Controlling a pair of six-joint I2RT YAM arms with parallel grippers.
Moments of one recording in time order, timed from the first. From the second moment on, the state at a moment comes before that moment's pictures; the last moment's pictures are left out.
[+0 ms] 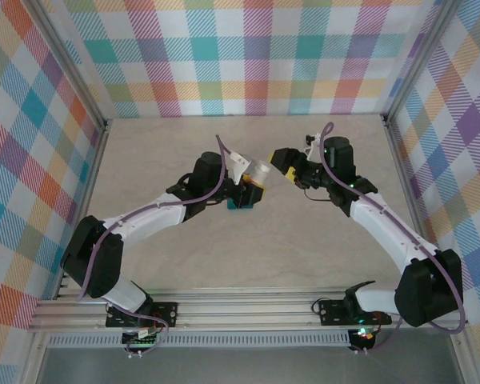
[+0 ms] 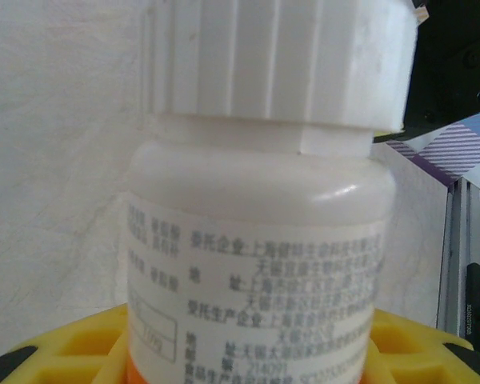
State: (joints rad) left arm -0.65 1.54 1.03 0.05 0.48 -0.15; right arm 0.37 1.29 1.00 -0.14 -0.56 0.90
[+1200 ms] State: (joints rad) left arm -0.65 1.56 1.05 0.02 0.47 -0.14; right arm 0.45 1.40 1.08 -0.16 -0.55 0.80
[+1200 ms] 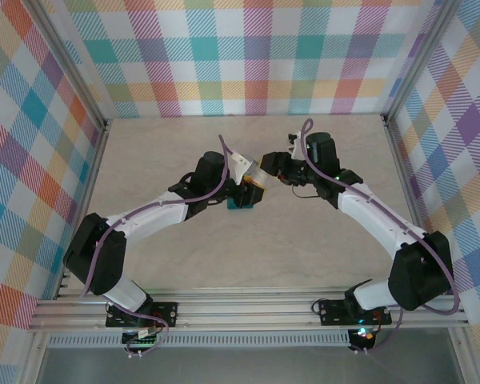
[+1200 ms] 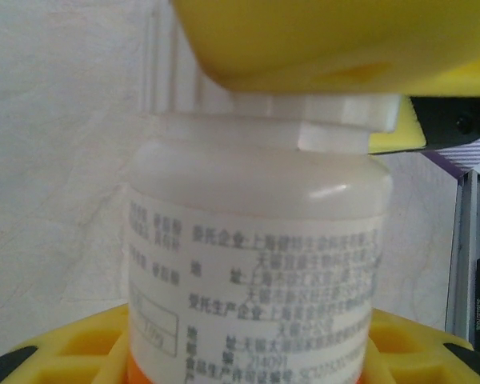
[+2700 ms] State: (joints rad) left arm -0.66 1.54 1.04 0.05 0.50 -0.17; right arm 0.30 1.30 0.89 -0.01 -0.83 0.67
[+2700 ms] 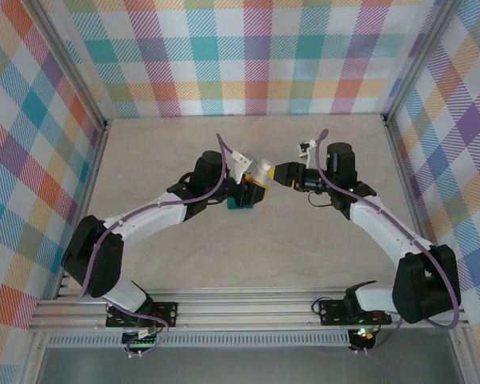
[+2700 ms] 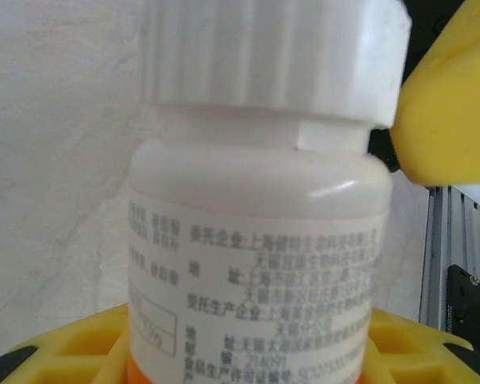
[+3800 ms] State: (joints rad) left arm -0.66 1.55 1.06 0.03 0.50 -0.15; right arm 0.36 1.32 1.04 -0.18 -0.68 0.84
